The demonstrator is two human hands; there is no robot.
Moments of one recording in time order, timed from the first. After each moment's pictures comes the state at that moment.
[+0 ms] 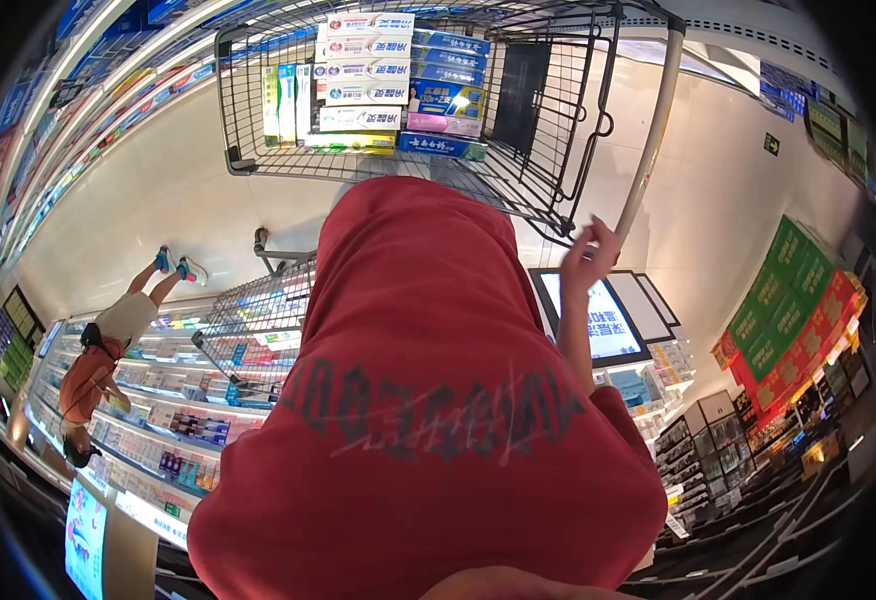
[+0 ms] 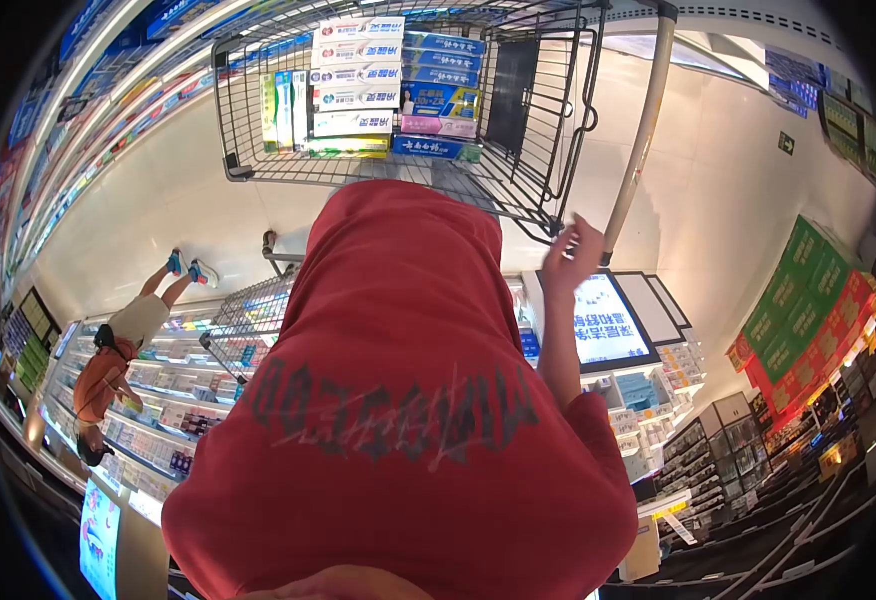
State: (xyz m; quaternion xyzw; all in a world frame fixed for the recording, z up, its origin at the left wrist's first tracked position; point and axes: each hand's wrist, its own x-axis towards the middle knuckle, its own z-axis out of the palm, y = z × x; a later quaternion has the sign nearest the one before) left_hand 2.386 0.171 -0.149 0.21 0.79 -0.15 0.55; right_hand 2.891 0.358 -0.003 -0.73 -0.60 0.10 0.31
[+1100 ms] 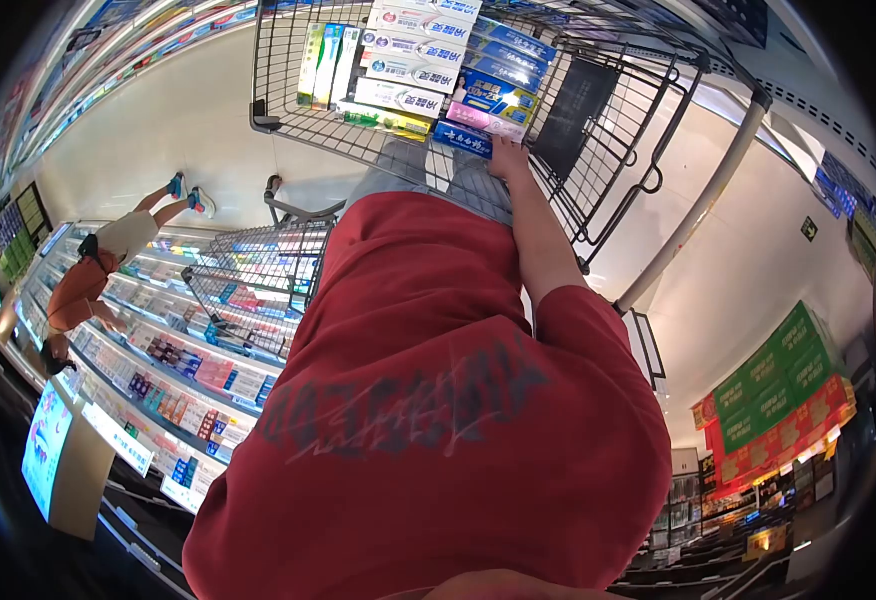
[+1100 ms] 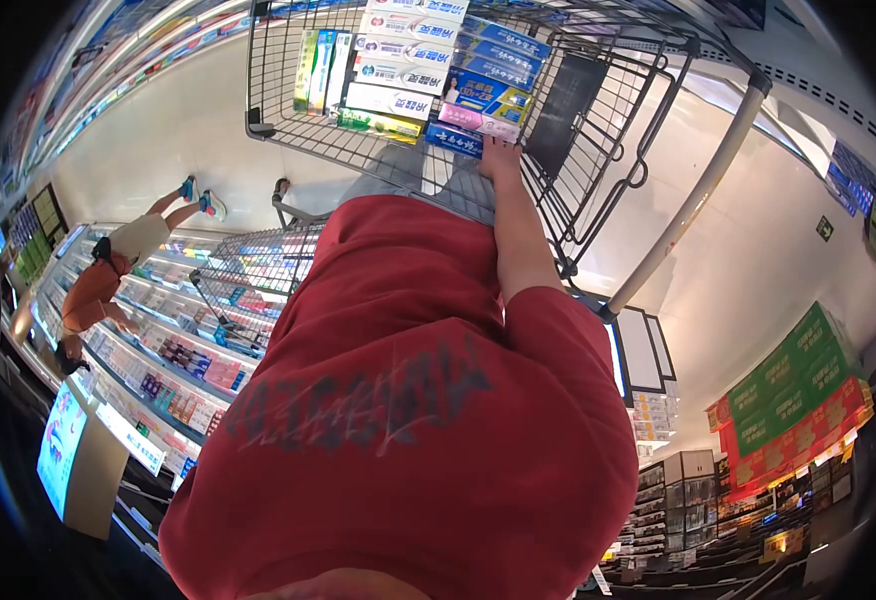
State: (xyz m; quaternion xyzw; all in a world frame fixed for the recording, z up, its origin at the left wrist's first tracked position) left_hand 2.442 0.150 -0.098 0.14 0.81 -0.11 0.56; right_hand 2.796 0.461 -0.343 -0.52 -0.73 0.35 -0.28
